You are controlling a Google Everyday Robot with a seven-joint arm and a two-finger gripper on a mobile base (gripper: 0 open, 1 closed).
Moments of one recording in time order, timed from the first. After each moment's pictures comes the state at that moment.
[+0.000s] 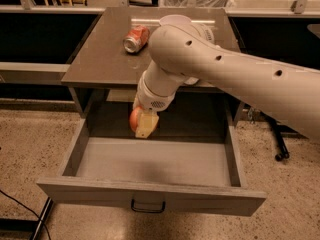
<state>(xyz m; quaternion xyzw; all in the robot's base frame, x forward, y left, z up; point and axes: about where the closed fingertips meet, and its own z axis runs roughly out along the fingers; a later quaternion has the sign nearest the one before) 0.547 0.049 0.782 -0.74 0.64 0.07 0.21</state>
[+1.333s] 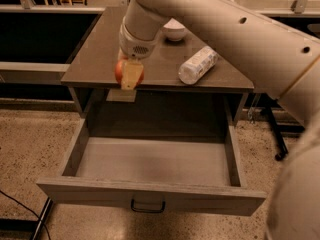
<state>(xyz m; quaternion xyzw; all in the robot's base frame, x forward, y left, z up) 0.628 0.090 0.880 -0.76 0.60 0.03 0.24</state>
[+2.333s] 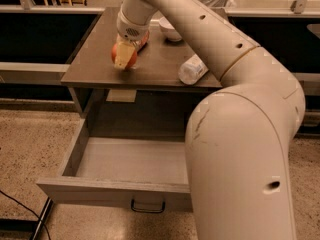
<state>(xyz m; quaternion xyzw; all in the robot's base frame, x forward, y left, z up) 0.739 0.107 0.873 -0.70 0.66 0.05 0.26</state>
